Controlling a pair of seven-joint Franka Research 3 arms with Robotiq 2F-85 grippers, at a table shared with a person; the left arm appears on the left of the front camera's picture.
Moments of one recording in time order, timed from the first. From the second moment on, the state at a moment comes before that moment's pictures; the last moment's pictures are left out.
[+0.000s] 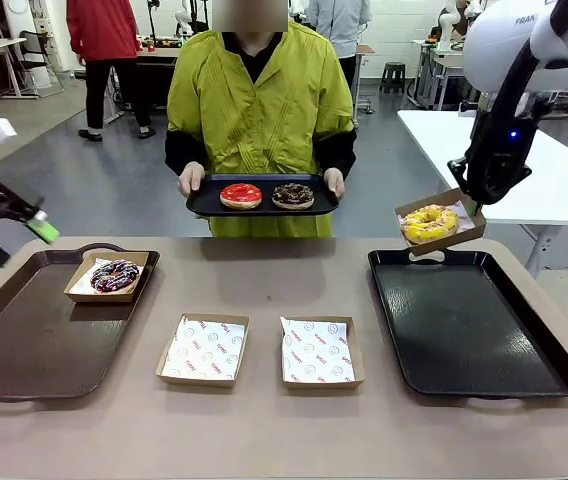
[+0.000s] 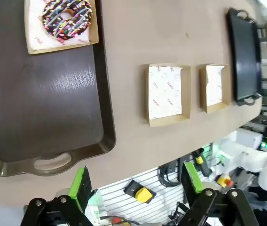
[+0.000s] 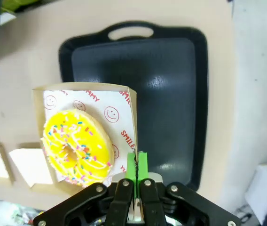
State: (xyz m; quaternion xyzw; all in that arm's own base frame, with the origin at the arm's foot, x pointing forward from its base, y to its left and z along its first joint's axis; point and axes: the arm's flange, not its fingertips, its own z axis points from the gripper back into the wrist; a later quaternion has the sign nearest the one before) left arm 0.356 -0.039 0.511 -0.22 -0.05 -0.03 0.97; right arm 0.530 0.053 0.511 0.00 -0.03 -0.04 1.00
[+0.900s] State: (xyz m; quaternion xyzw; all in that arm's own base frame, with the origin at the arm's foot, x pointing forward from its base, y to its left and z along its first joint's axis) left arm 0.364 -0.201 0.393 -0.05 -0.06 -0.04 1.00; right arm 0.543 0.052 0.482 -0.02 0.00 -0.04 1.00
